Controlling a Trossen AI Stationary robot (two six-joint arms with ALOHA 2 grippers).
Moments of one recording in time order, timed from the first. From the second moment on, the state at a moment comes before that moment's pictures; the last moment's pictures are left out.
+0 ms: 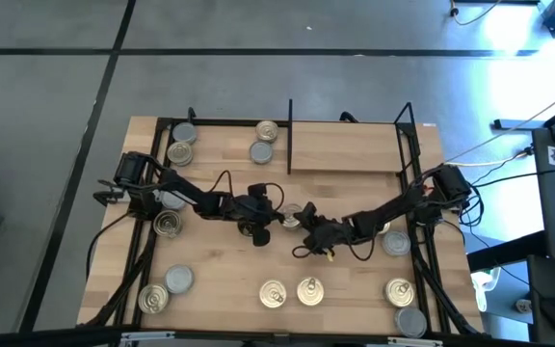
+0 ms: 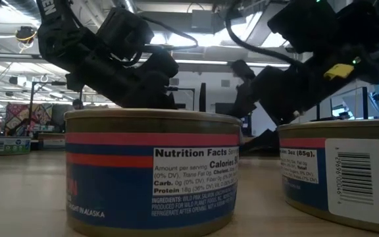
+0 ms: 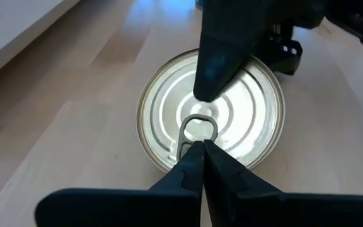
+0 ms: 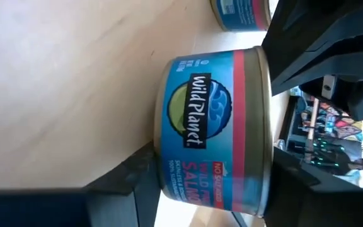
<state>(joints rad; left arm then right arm) -0.09 1.84 0.68 0.63 -0.18 -0.13 0.31 1.80 0.71 0.38 0.61 -0.93</state>
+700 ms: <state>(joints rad) -0.13 1.59 0.68 0.30 -0.32 -0.12 0.13 1.39 0.71 0.07 0.79 -0.76</state>
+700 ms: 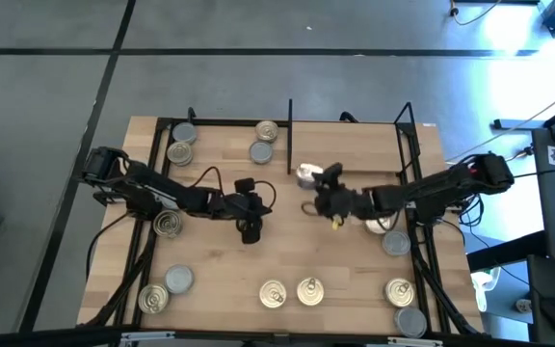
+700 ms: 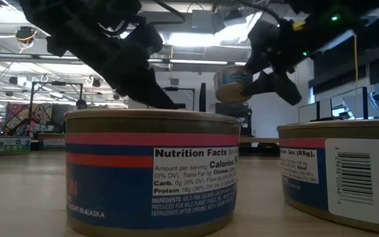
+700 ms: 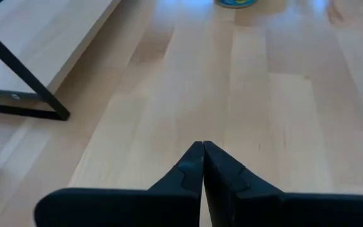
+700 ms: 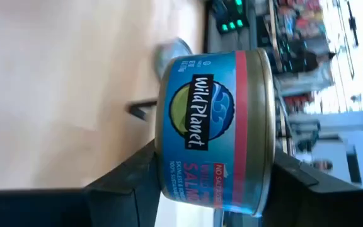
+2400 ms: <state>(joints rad) -0.13 1.58 0.68 0.30 -0.32 -0.11 -0.47 1.75 0.90 0.24 0.35 -0.71</state>
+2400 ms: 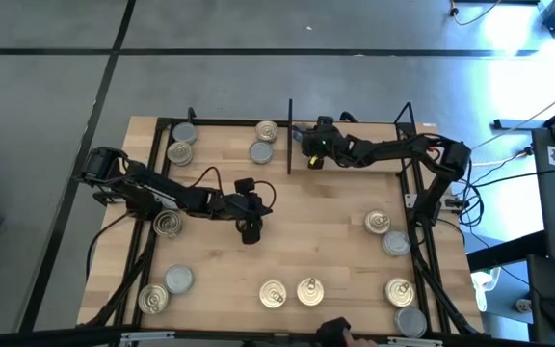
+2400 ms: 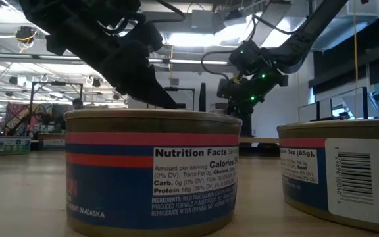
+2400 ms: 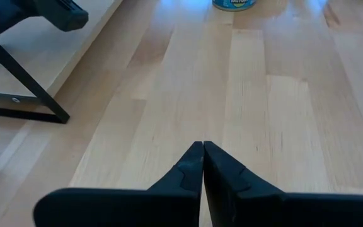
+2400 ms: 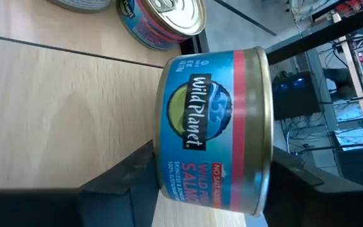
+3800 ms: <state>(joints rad) -0.13 1.58 0.68 0.29 -0.32 -0.12 -0.46 1.70 0.98 0.02 0.35 -0.65</state>
